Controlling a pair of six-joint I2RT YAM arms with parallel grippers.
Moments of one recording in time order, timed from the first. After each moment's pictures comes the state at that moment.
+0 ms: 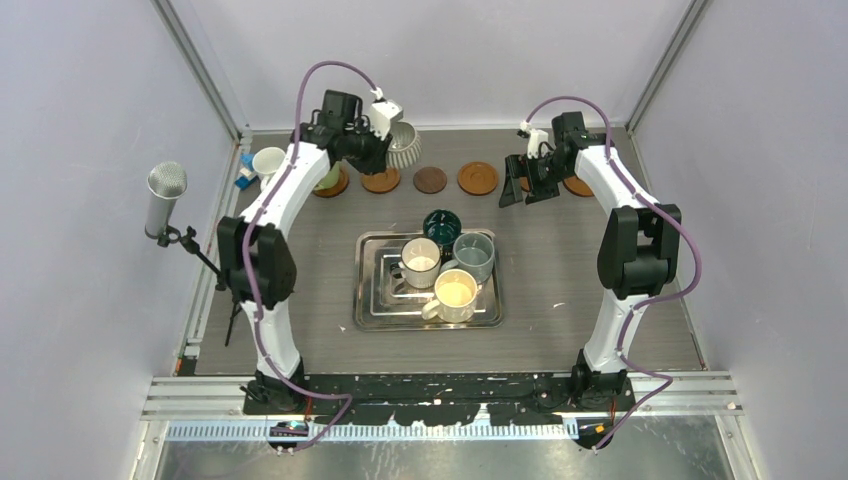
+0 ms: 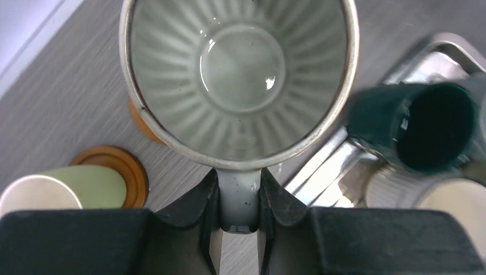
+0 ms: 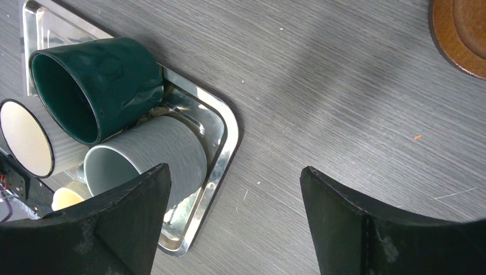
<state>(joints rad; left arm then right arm) -0.29 1.88 1.83 -0.72 0.40 0.44 0.08 1.94 1.65 -0.85 -0.53 -0.16</state>
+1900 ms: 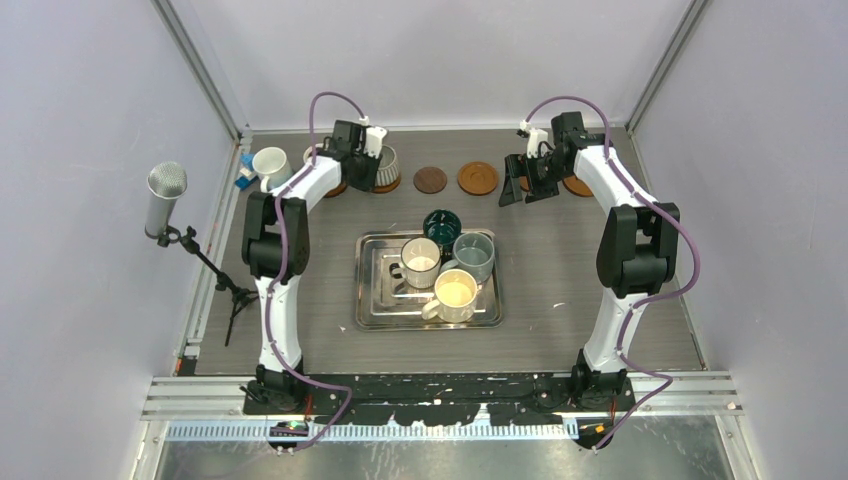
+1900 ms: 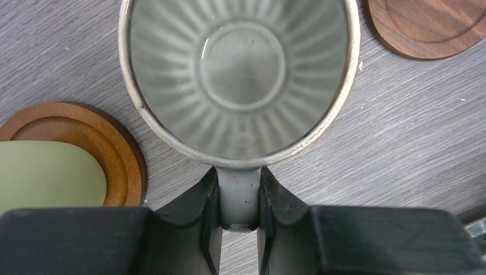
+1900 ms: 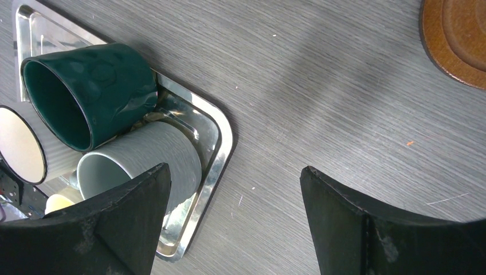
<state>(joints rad) -0.23 2.18 1.75 -0.43 0.14 0.21 0.08 1.95 1.65 -0.82 -0.52 -0.16</state>
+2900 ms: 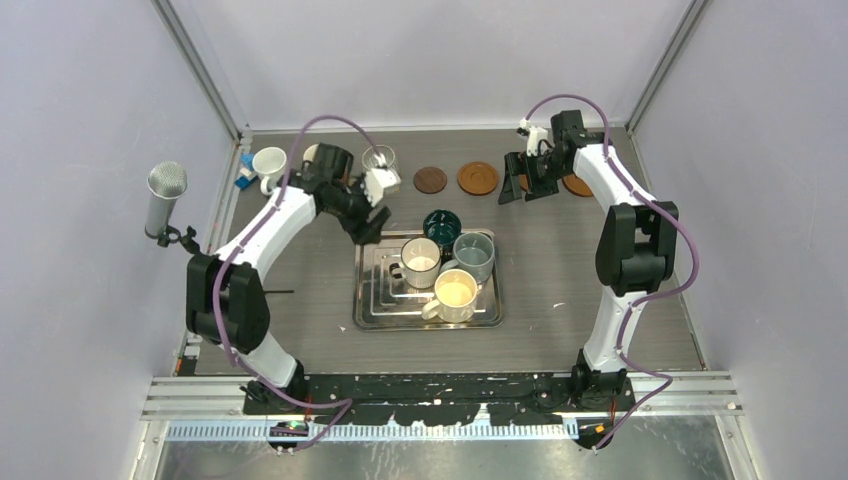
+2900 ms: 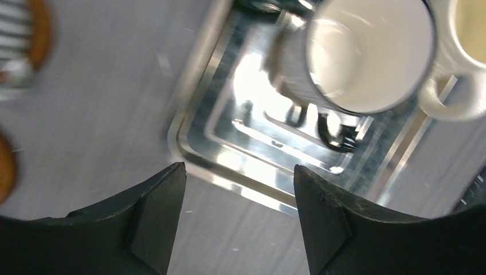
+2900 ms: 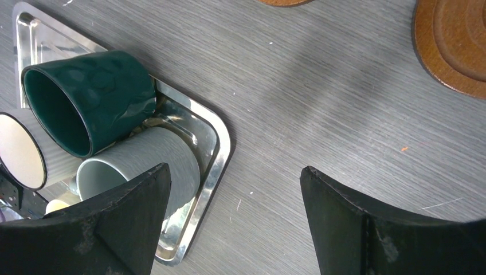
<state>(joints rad) -0.27 1.62 1.38 -0.76 0.49 0.64 0.08 1.97 1.67 -0.82 -0.52 -0.15</state>
